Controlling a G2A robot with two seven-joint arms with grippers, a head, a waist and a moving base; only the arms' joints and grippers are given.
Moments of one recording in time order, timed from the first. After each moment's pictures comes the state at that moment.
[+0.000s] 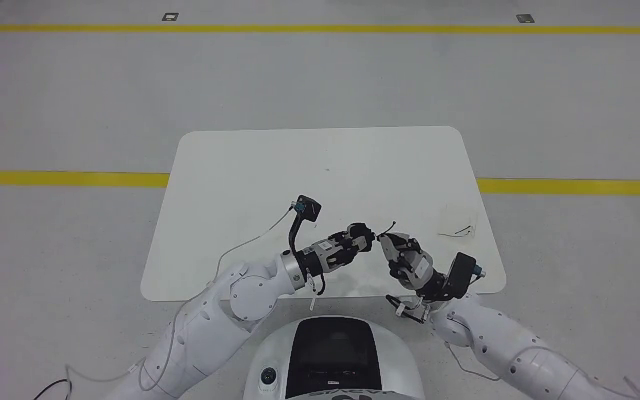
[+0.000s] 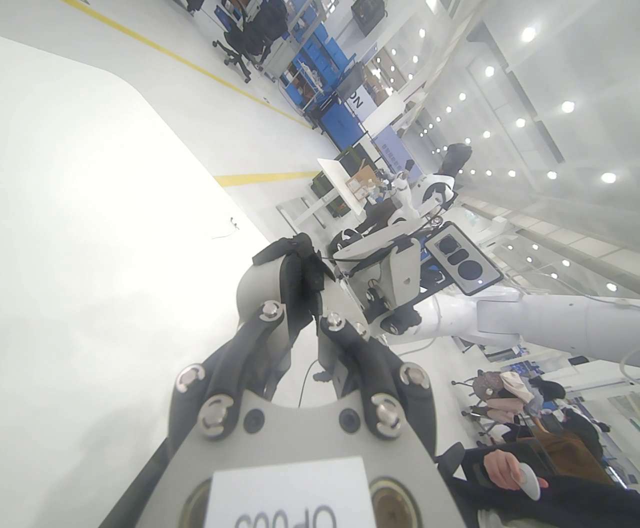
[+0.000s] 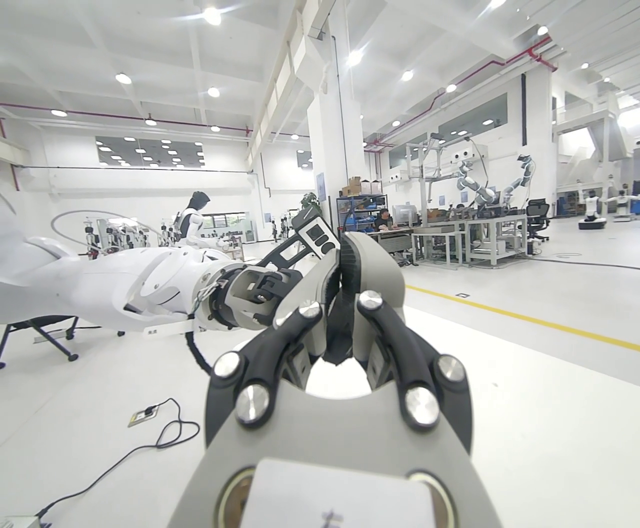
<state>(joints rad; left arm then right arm) 1.34 -1.13 -0.85 -1.72 0.29 -0.34 -0.29 -1.34 -0.86 0.64 -1.52 -1.03 -0.34 -1.10</state>
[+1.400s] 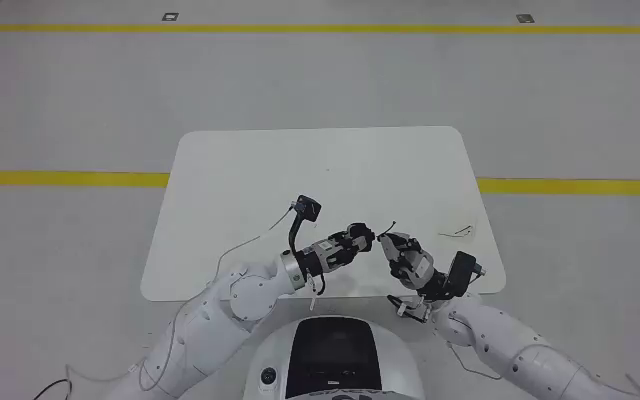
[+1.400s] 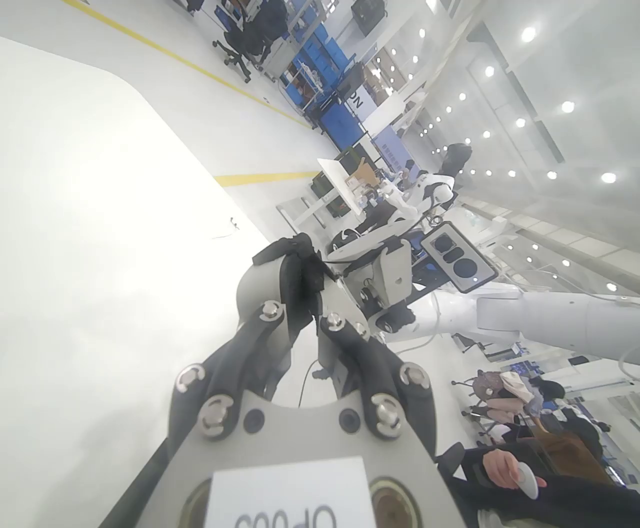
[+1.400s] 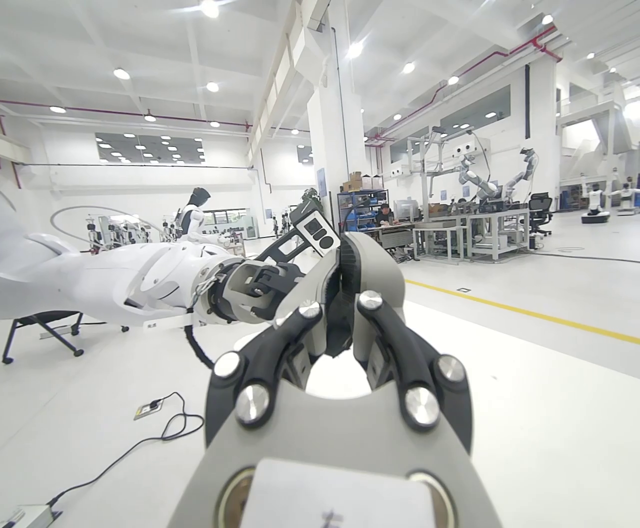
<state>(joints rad) 1.34 -1.13 -0.85 -1.72 0.29 -0.34 -0.29 -1.33 -0.85 0.62 -1.51 -1.01 -0.34 -1.09</state>
